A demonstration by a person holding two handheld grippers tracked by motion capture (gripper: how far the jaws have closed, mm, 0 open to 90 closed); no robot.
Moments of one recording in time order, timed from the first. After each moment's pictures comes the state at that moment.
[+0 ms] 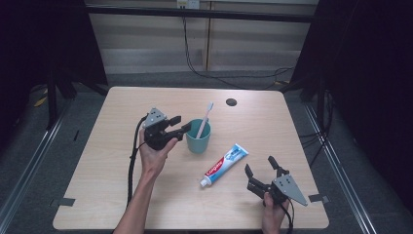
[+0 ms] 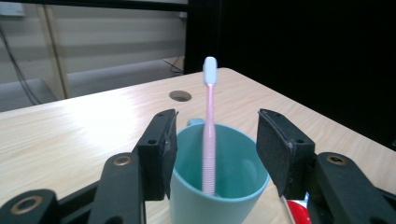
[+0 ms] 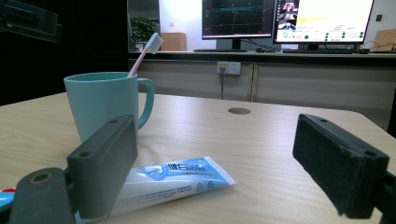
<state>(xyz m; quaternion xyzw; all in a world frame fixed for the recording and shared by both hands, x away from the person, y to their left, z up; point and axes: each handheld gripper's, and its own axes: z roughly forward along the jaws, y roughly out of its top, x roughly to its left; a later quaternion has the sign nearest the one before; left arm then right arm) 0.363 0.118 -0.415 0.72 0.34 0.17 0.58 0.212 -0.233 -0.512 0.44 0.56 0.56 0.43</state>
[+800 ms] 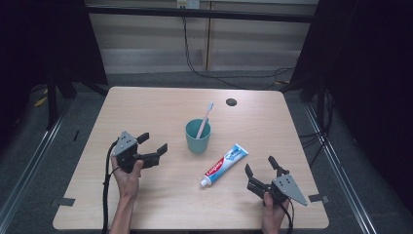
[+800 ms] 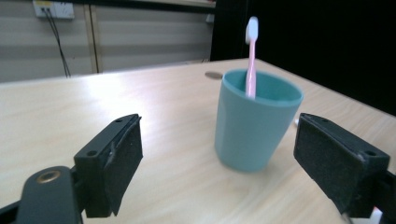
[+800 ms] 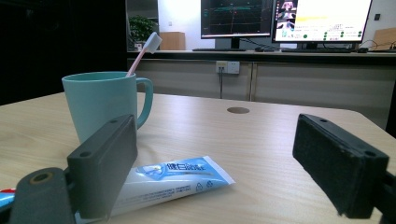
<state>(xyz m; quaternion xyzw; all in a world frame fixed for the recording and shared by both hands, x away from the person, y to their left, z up) 0.317 0.189 -0.460 0.70 0.37 0.20 0.57 0.212 -0.233 -0.511 0.44 0.56 0.56 0.43</state>
